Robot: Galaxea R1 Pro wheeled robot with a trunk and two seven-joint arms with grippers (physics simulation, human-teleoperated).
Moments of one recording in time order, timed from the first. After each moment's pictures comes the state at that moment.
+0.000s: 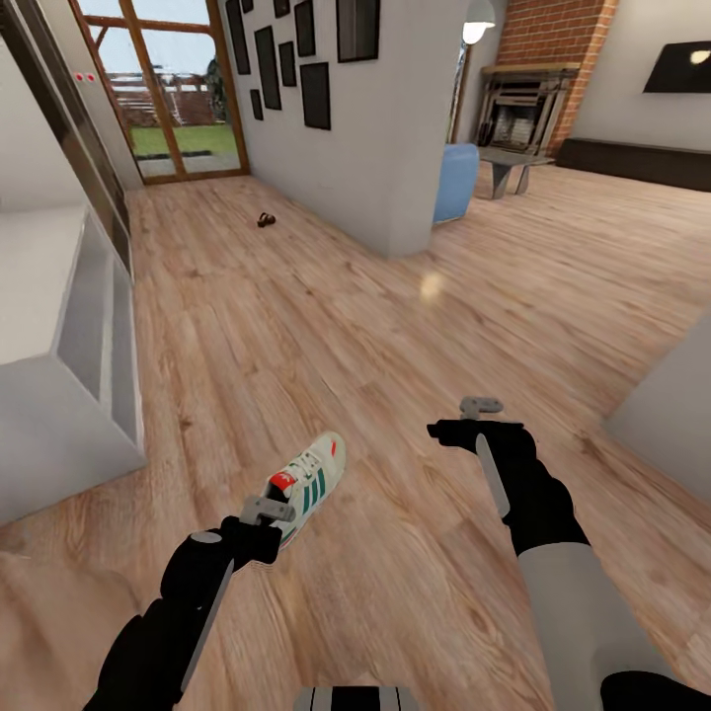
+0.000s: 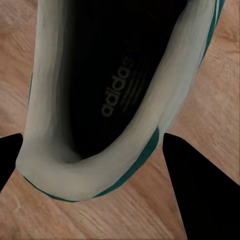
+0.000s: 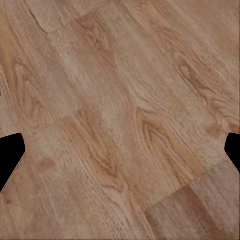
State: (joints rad) left arm -0.33 -0.05 -0.12 -1.51 -0.23 0.91 -0.20; right arm -0.81 0.06 -0.03 -1.12 0.00 0.81 0.02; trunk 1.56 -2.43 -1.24
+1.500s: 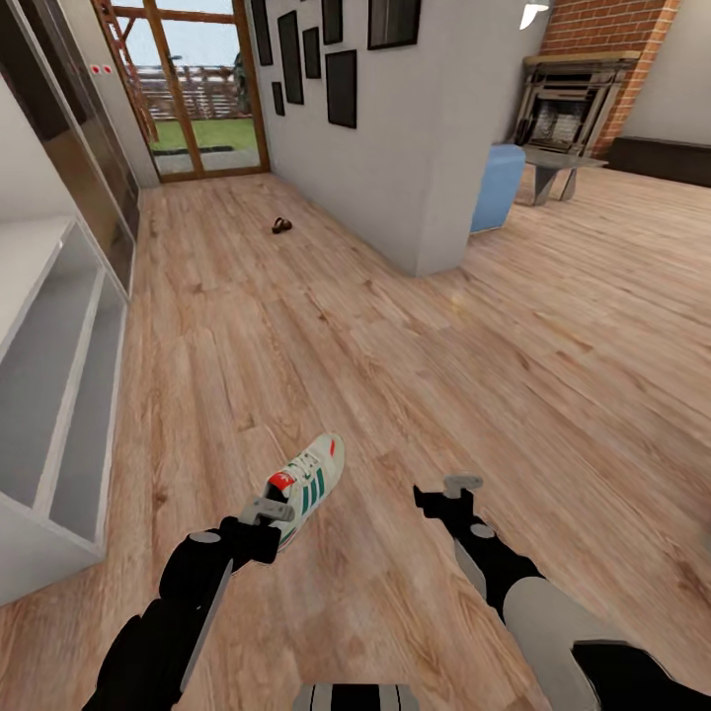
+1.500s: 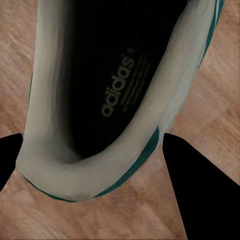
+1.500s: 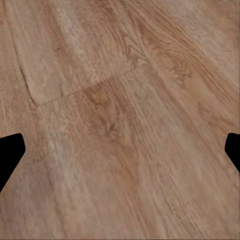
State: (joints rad) left arm -0.33 -0.05 -0.11 -1.51 -0.23 0.91 -0.20; right arm -0.81 0.06 -0.02 -0.28 0.03 -0.19 0.03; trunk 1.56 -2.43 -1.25
